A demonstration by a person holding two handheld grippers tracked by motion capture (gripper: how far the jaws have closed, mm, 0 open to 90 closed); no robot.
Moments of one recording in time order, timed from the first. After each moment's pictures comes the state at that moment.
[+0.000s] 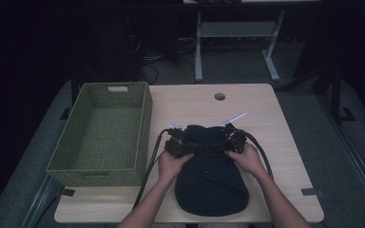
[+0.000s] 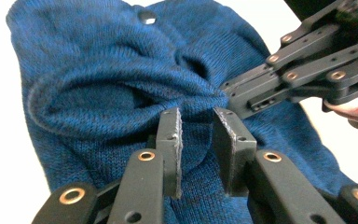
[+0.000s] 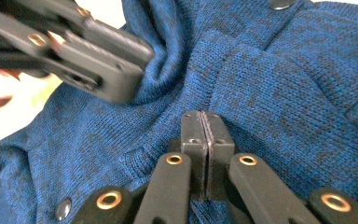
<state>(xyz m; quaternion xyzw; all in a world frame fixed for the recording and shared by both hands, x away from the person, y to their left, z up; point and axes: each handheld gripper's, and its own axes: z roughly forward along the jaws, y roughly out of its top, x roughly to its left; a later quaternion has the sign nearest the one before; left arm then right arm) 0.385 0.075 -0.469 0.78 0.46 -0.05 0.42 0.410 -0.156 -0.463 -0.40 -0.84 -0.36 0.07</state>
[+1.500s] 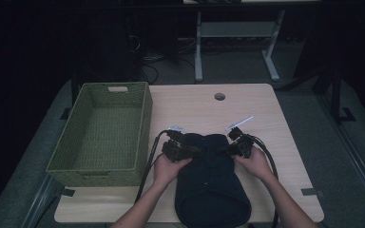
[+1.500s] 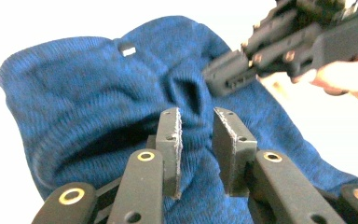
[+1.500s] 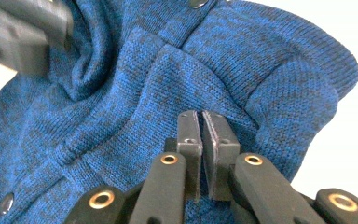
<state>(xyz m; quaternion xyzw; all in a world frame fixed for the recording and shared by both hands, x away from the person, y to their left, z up) 0.363 0.083 -0.434 0.80 0.42 -0.04 0.43 0.392 -0.172 -0.461 -0.40 -0.86 -0.33 0.04</state>
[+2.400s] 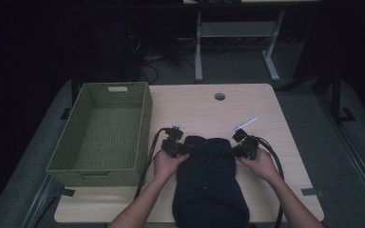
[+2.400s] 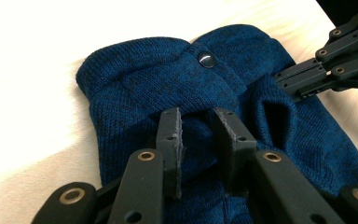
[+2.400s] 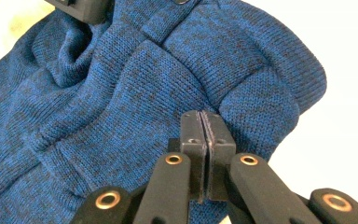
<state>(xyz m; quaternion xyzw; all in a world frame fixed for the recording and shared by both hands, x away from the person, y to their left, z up) 0.385 0.085 -0.458 0.80 0.46 -0.05 0.40 0.385 -0.186 -0.459 -0.40 -0.86 -0.31 0.04</state>
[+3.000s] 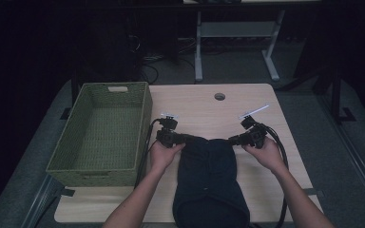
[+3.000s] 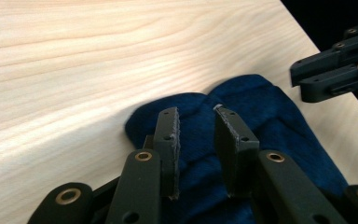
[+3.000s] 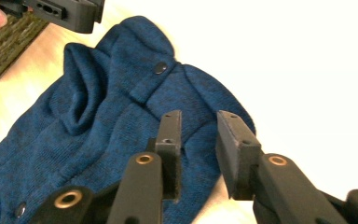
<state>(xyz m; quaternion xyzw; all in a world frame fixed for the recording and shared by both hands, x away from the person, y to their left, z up) 0.407 0.102 -0.437 0.78 0.48 -0.03 0.41 0.404 -0.206 -0.424 -0.43 -0.83 -0.34 0.03</state>
